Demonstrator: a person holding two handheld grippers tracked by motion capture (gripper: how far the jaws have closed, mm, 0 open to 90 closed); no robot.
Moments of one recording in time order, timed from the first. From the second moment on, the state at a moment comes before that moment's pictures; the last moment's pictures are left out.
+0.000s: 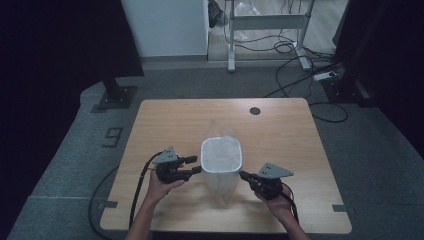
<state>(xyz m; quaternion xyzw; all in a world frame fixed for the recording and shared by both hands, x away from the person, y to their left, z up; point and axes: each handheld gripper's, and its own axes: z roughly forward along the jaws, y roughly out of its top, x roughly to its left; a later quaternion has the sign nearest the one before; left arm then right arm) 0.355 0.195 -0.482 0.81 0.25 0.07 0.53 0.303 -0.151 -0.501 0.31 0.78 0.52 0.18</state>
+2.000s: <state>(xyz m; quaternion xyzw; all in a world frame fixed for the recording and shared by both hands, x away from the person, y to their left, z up) 0.341 0.219 -0.440 0.78 0.23 0.10 0.57 0.274 -0.193 -0.503 0.33 0.71 0.59 0.19</state>
